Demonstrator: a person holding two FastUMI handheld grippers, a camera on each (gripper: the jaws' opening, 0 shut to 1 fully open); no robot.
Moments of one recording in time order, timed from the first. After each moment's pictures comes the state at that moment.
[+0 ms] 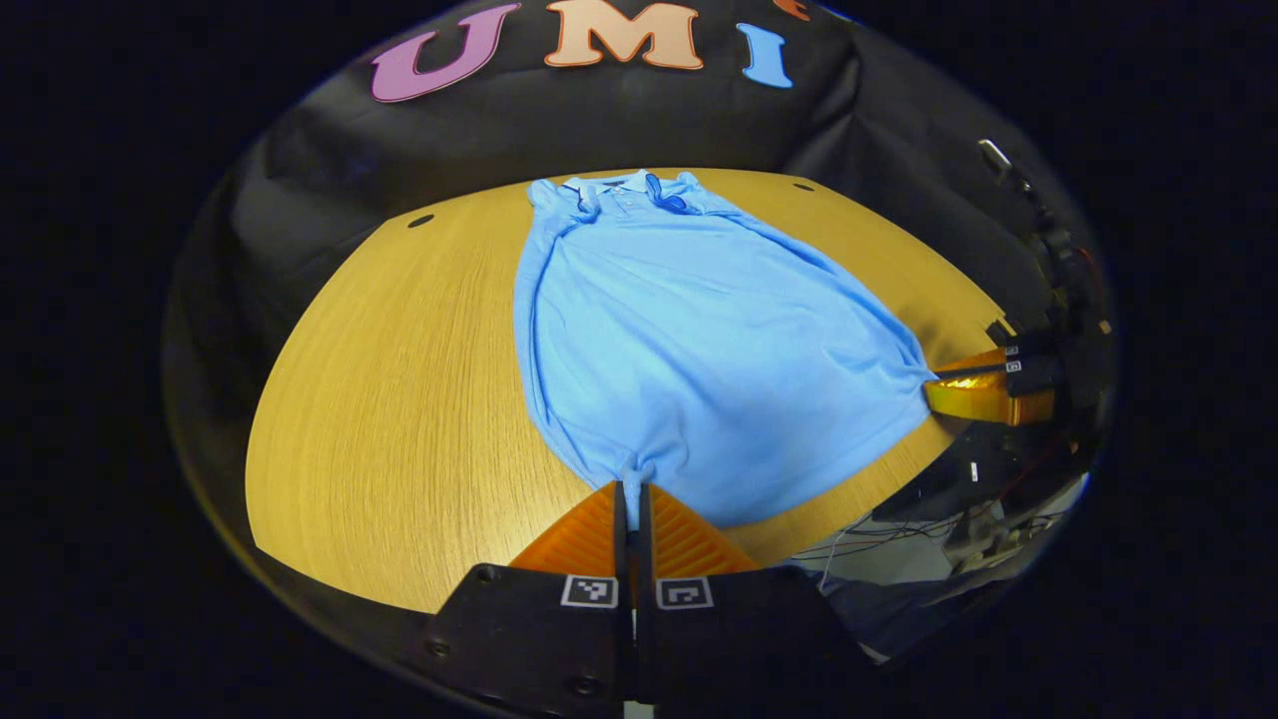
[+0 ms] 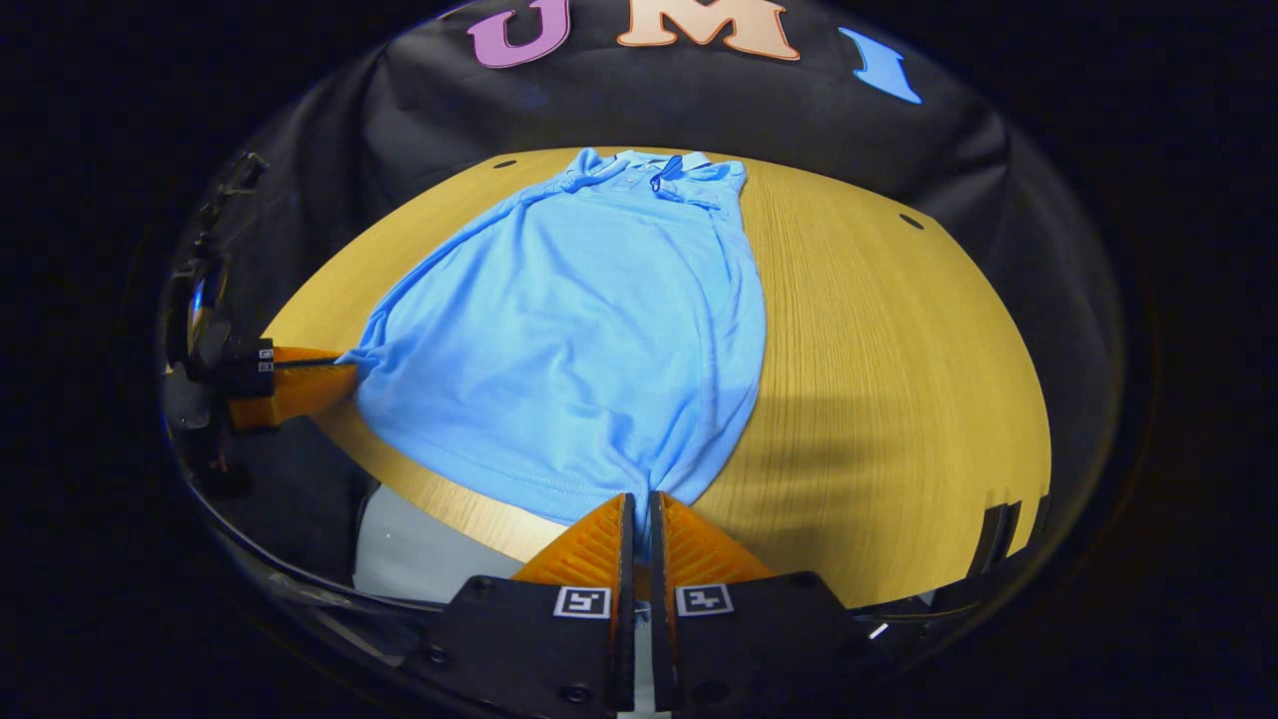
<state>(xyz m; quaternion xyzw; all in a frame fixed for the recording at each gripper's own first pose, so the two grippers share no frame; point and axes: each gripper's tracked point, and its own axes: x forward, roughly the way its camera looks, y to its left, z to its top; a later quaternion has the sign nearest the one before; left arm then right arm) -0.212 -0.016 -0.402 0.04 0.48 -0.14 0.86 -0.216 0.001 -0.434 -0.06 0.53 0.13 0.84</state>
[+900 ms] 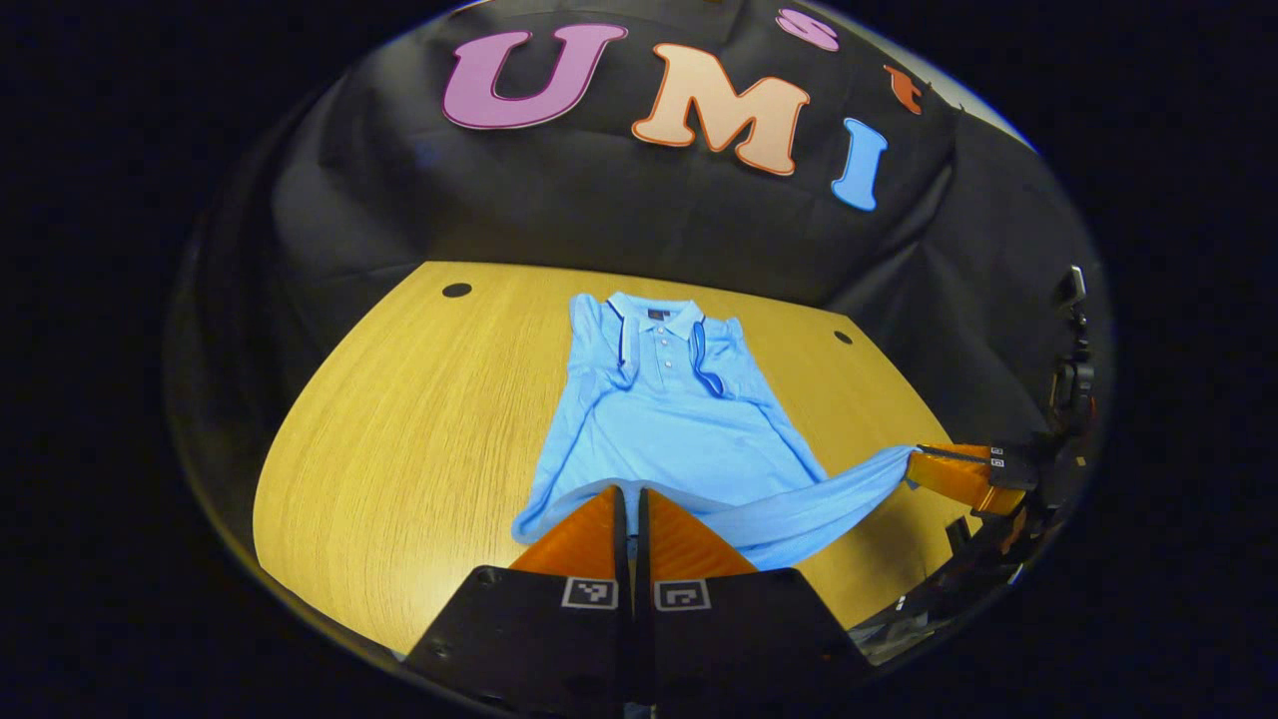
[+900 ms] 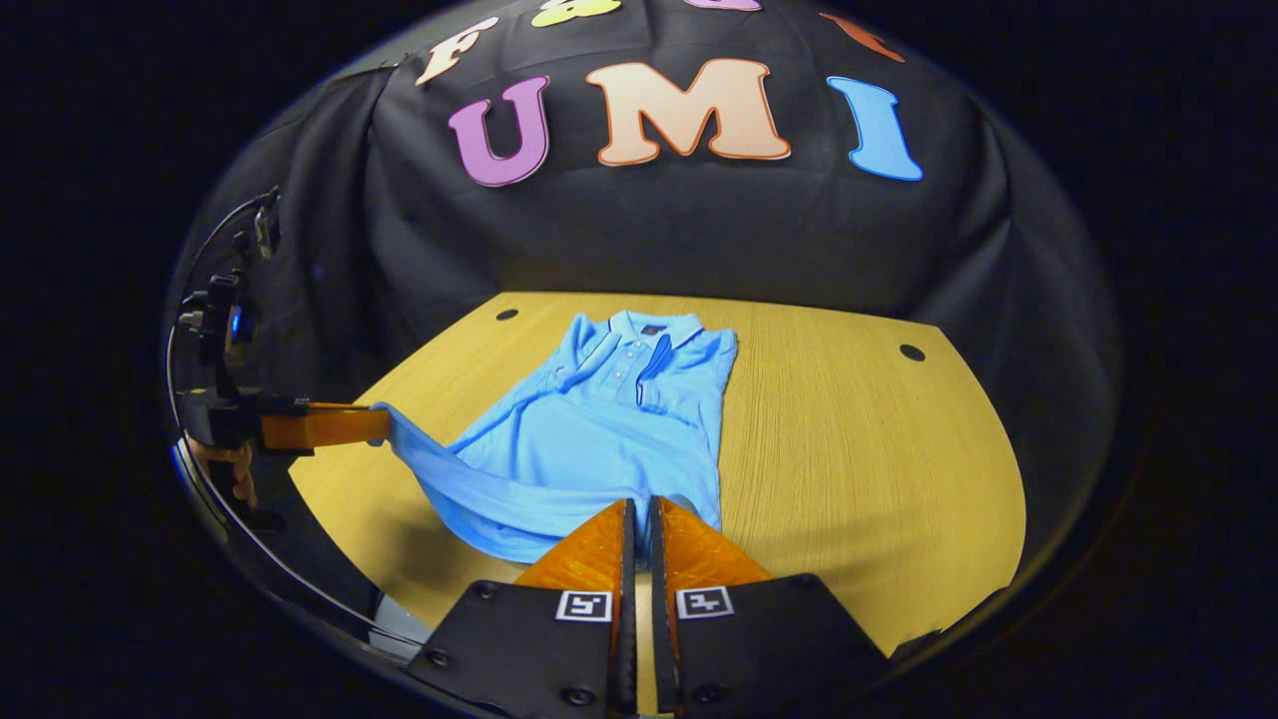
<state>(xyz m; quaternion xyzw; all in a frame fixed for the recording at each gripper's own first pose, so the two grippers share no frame) -0.039 -0.027 -0.281 -0.08 0.38 -0.09 0.92 -0.027 0.010 -0.310 0.00 0.37 0.15 0.92</state>
